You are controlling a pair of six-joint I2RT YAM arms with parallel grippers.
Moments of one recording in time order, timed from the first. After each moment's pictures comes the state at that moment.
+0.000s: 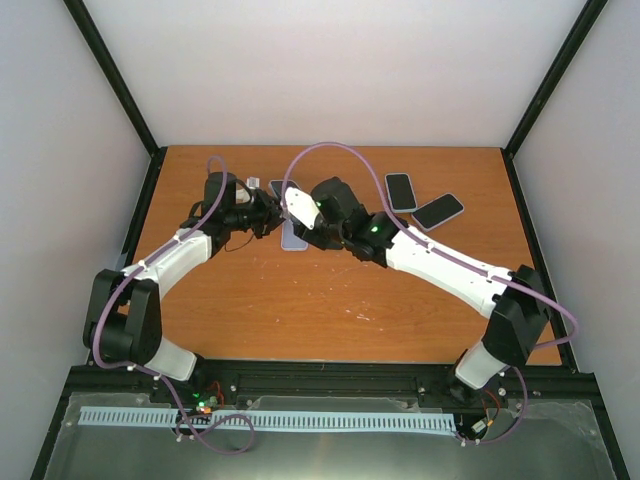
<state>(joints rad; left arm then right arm) -0.26 1.49 0.95 0.03 0.73 -1.24 0.89 1.59 1.40 -0.39 0.12 -0.47</state>
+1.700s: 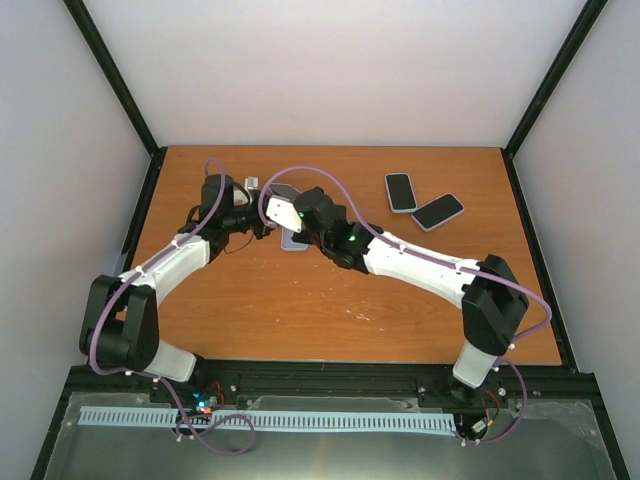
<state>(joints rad) -0.26 1.46 0.91 0.11 0.74 -1.28 0.94 1.71 1.36 -0.13 0.40 -0.78</state>
